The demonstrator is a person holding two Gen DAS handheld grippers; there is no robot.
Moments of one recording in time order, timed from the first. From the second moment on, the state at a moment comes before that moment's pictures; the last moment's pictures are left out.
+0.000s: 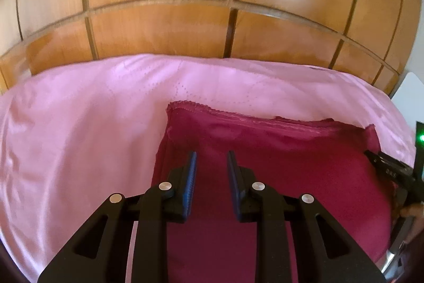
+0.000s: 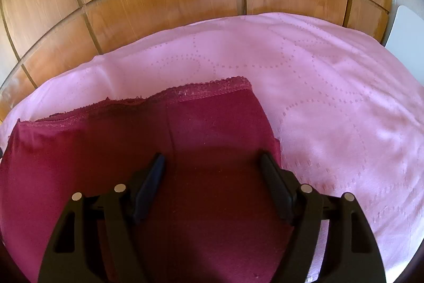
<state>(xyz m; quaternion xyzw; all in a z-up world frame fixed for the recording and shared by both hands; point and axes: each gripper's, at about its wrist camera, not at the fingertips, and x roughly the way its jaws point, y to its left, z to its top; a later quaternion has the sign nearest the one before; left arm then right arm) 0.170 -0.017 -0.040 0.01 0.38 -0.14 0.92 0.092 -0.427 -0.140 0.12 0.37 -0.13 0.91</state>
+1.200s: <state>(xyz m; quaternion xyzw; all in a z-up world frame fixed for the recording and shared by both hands) 0.125 0.007 -0.057 -0.01 0.41 -0.14 0.90 0.029 -0.427 -0.106 0.15 0.39 -0.12 0.90</state>
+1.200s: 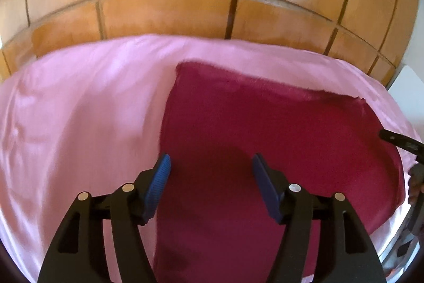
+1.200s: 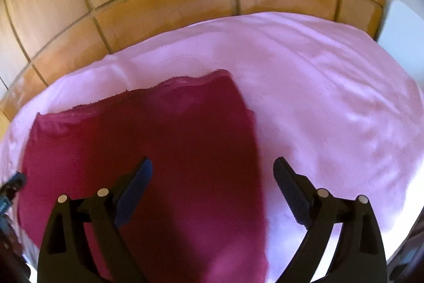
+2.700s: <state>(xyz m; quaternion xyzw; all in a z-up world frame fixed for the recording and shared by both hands) 0.106 0.070 -0.073 -0.22 0.47 -0.30 0.80 0.026 -0.213 -0.030 0.13 0.38 0.20 0.89</state>
